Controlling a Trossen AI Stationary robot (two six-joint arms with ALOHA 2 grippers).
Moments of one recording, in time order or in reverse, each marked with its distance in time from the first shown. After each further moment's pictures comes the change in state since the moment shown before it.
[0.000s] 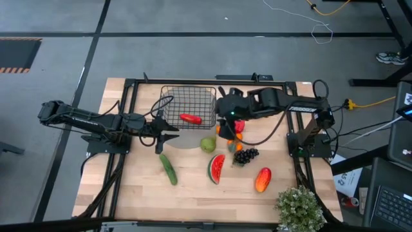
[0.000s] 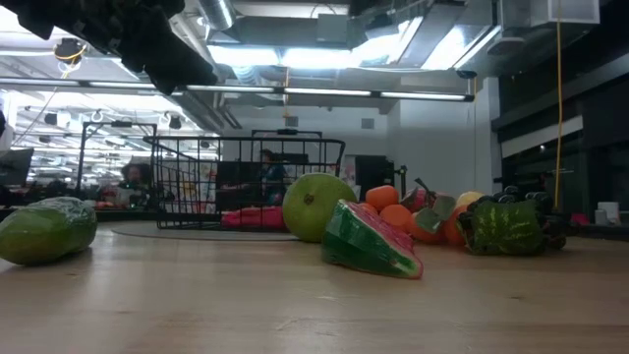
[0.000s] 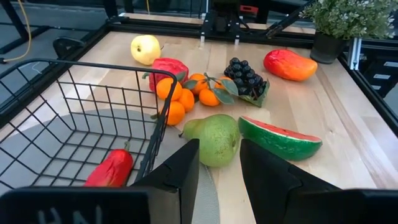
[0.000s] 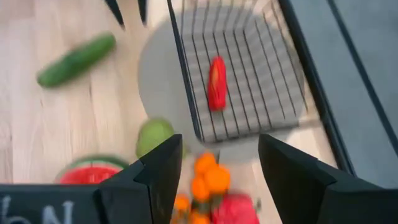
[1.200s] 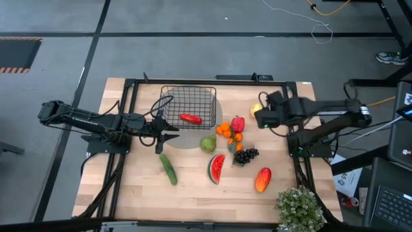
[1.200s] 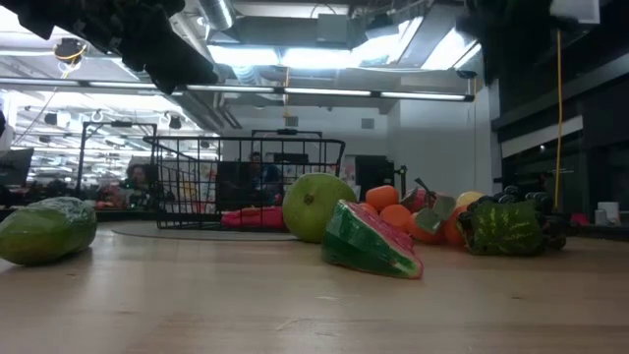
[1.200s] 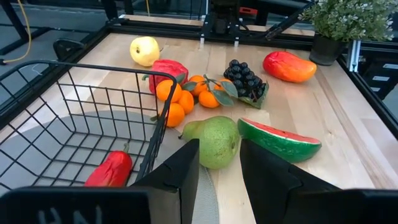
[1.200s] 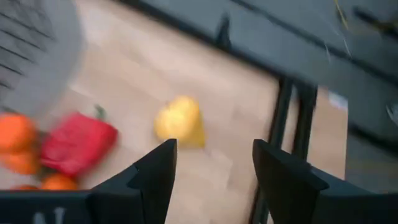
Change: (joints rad) left arm 0.000 0.000 0.000 0.008 0.000 0.000; right arm -0.021 -0.492 -0.782 -0.297 0.398 1.041
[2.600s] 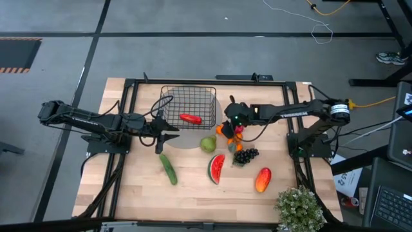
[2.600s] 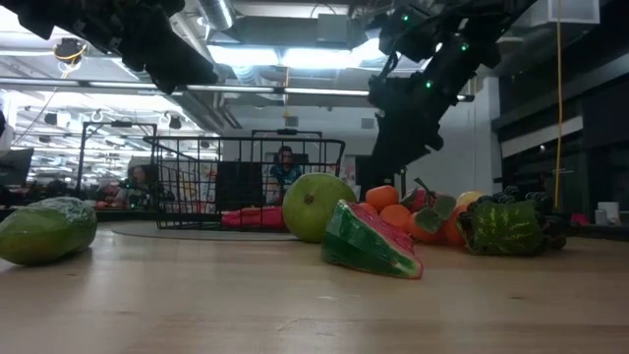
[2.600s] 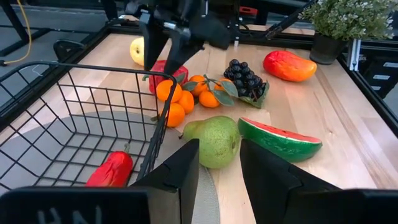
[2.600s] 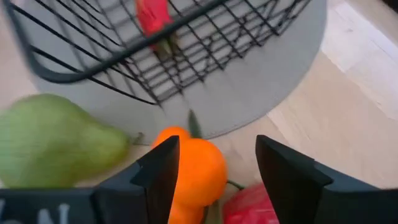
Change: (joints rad) left arm 0.000 0.000 0.000 0.000 0.000 0.007; right arm -0.191 0.288 -0.325 1.258 -0.475 -0.823
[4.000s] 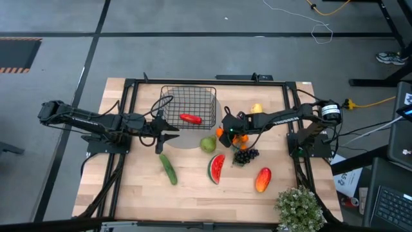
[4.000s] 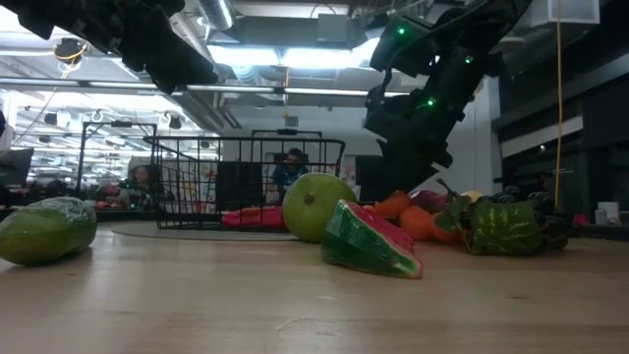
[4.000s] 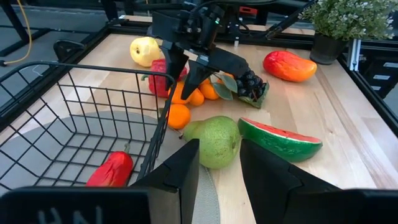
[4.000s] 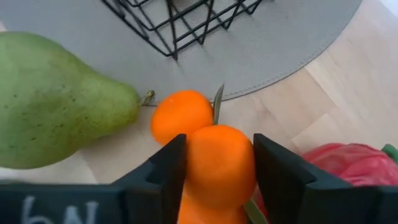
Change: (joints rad) left arm 0.000 0.000 0.000 0.000 0.000 0.000; right arm 0.110 0.110 0.001 -0.030 0.044 0.131
